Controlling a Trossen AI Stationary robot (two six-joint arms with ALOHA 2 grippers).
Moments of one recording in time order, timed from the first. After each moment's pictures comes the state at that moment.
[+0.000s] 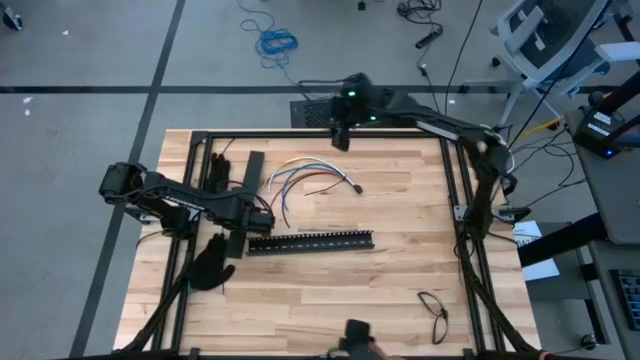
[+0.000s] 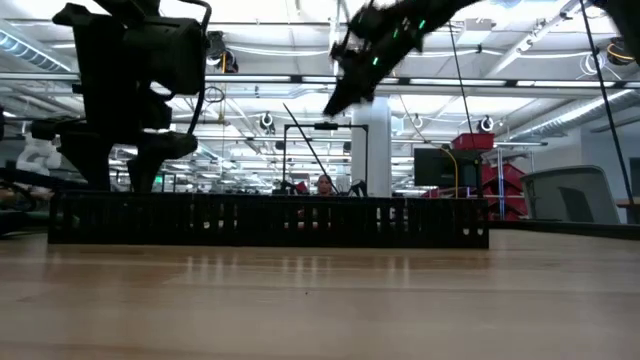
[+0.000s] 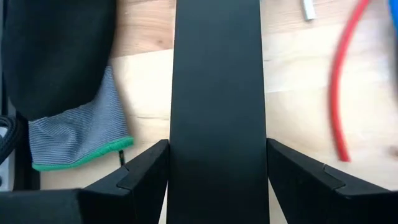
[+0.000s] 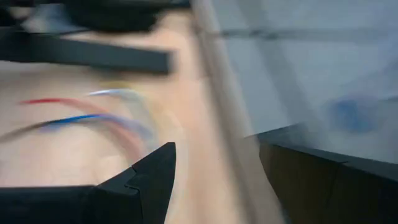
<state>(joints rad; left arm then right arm) -0.10 1.43 0.77 -1.03 -0.40 -1.58 -0.58 1.84 1.71 -0.57 -0.16 -0.35</state>
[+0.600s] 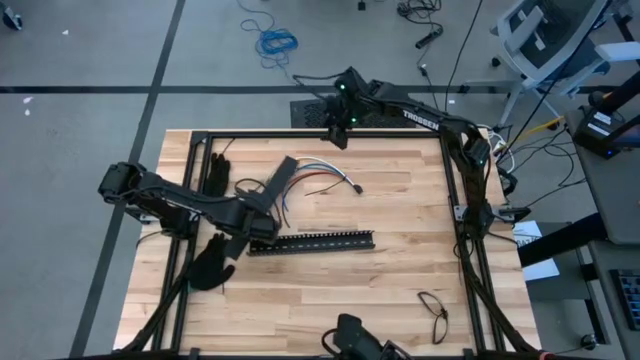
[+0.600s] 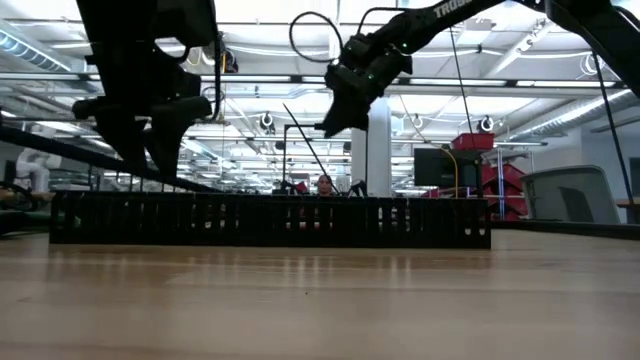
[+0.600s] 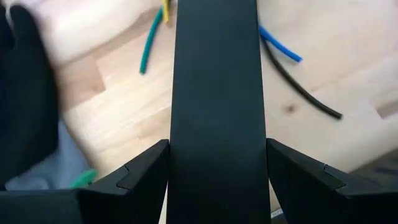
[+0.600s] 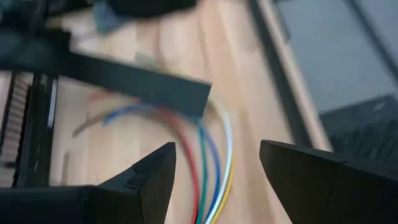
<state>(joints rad) -0.18 1.43 0.89 -1.00 -0.45 -1.28 -0.64 2.02 1.89 -0.76 -0.44 -0.28</state>
